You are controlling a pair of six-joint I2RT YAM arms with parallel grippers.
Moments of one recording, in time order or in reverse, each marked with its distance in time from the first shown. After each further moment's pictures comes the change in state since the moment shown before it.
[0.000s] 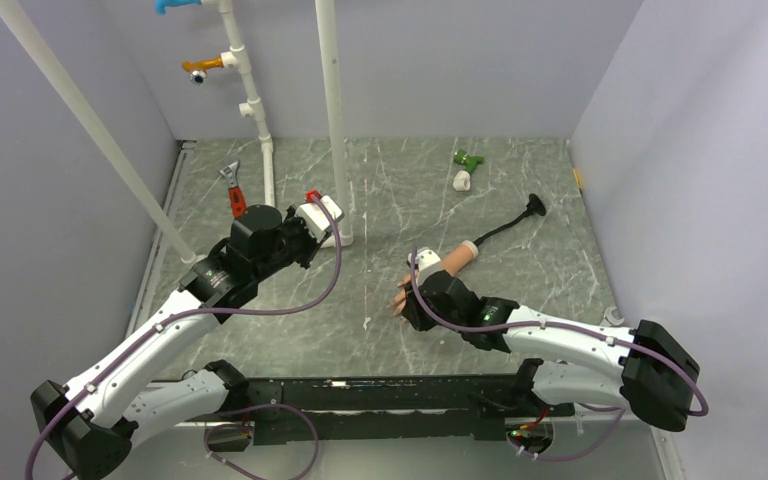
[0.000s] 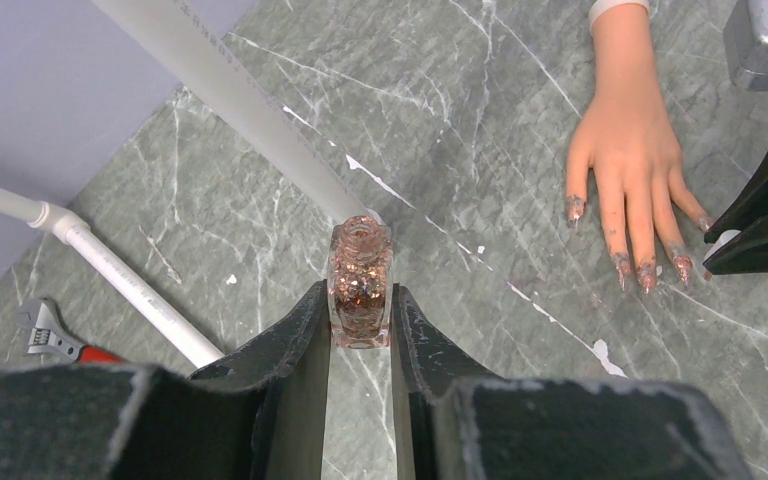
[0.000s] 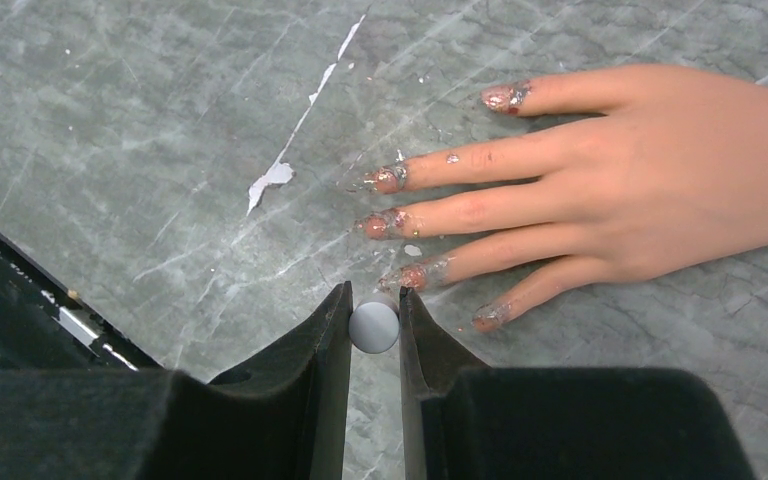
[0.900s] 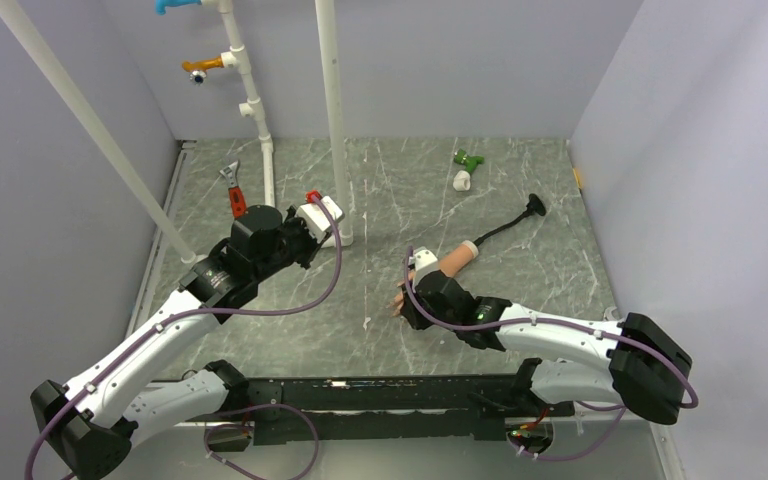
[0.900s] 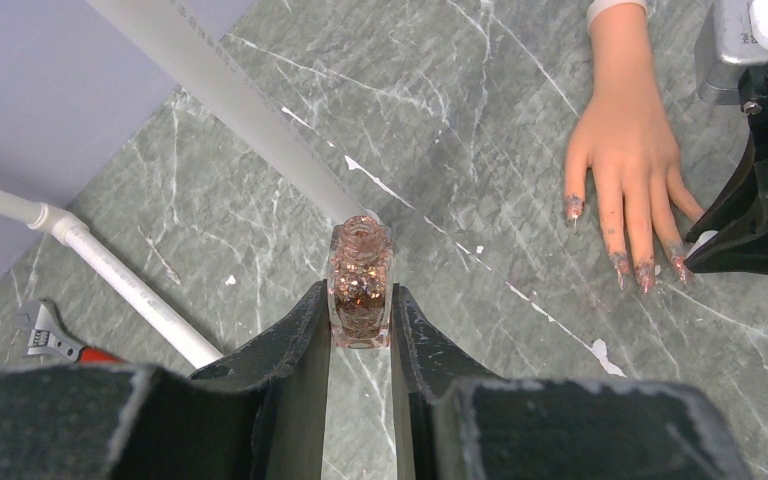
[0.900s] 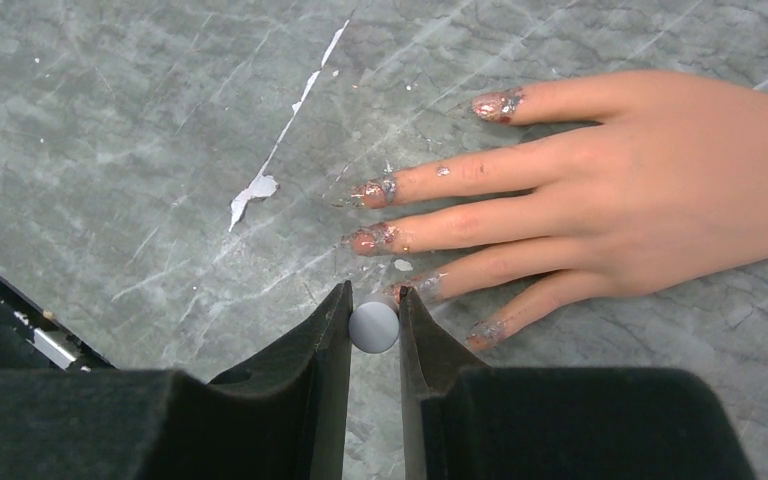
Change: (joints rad) left arm -0.003 0.000 0.000 0.000 -0.001 0.002; right arm 0.000 0.061 -0.005 0.051 0.019 -0.003
